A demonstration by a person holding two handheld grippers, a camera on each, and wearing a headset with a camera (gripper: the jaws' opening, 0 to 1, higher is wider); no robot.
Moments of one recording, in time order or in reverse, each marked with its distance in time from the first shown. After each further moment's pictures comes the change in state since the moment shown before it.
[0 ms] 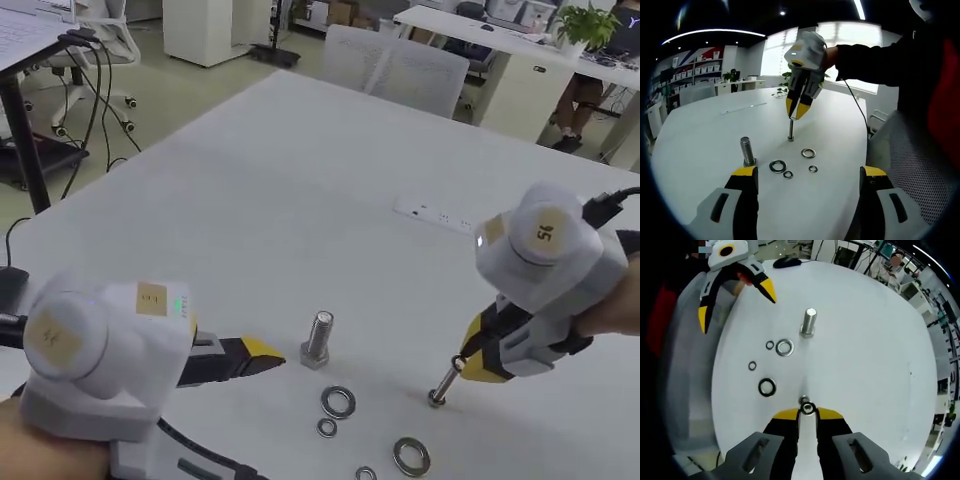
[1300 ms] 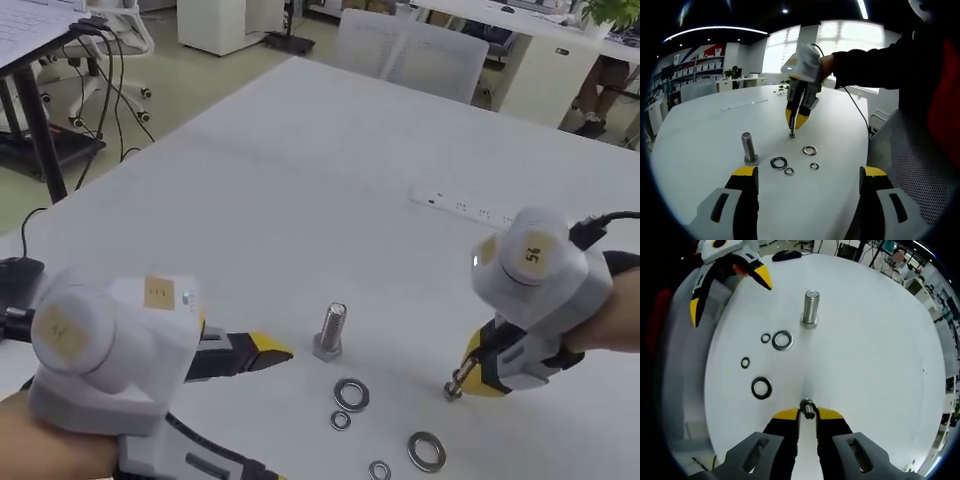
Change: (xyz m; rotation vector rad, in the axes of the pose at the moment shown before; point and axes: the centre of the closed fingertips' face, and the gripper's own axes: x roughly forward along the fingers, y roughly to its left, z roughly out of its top) left arm -0.001 0.002 -0.006 -0.019 0.017 0.009; right arm 0.038 0.002 -0.008 0.011 0.002 0.056
